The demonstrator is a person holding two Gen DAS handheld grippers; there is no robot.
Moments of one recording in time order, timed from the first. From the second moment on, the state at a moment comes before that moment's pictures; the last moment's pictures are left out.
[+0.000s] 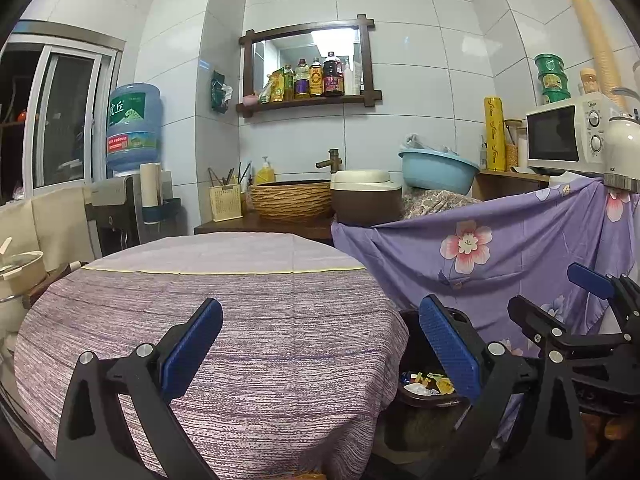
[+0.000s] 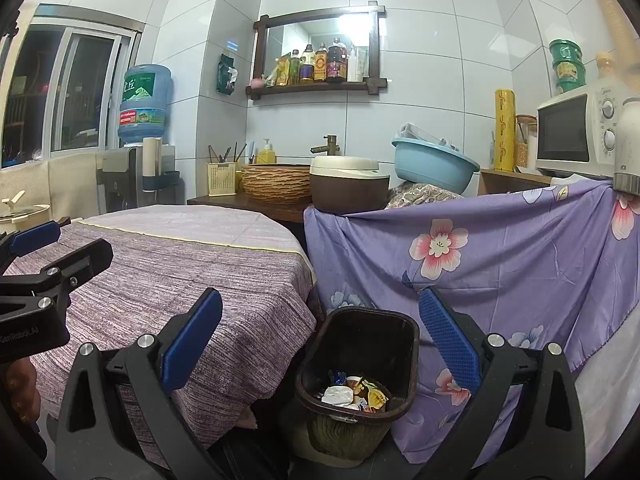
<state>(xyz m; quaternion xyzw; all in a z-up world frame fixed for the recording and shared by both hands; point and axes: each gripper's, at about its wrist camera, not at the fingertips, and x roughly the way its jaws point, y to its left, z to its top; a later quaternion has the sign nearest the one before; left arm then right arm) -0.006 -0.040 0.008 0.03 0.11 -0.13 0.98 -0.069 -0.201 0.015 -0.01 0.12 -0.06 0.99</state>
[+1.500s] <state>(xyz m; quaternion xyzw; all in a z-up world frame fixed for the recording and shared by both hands) -0.004 -0.044 0.004 0.04 0.12 -0.14 0.98 -0.067 -0.201 0.009 -0.01 0.12 -0.06 0.99</state>
